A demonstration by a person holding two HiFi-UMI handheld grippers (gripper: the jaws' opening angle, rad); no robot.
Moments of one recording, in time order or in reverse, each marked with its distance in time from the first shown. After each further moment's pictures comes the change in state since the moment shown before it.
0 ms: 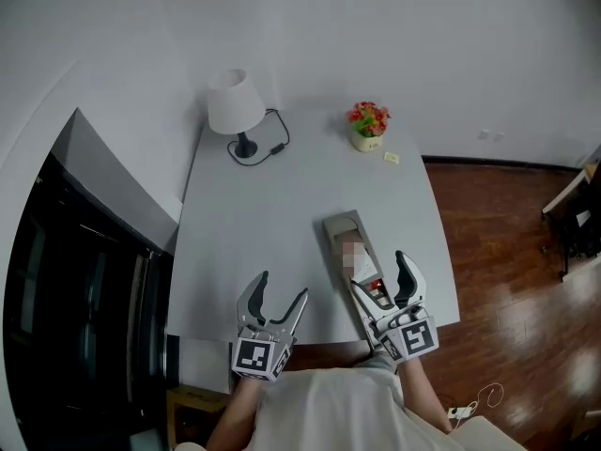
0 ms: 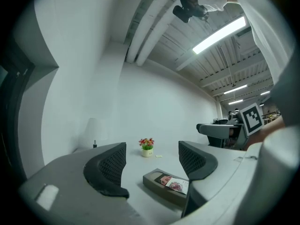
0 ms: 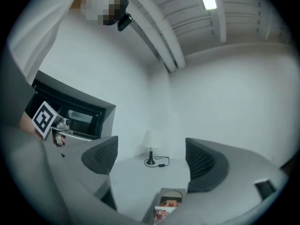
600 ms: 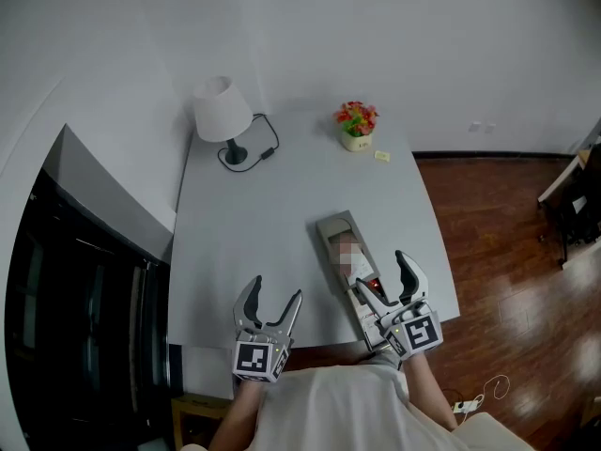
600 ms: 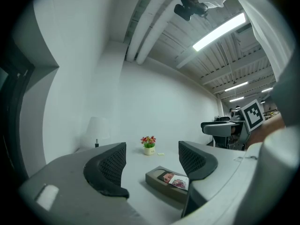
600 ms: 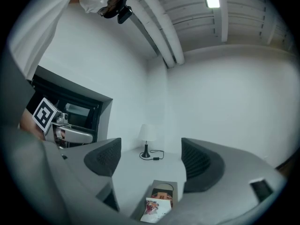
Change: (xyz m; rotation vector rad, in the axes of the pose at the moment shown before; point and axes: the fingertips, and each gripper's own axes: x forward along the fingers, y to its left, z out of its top) left arm 0.004 0.004 -0.012 0.021 0.022 0.014; right arm -0.011 -0.023 -0.014 -0.026 0.061 -0.039
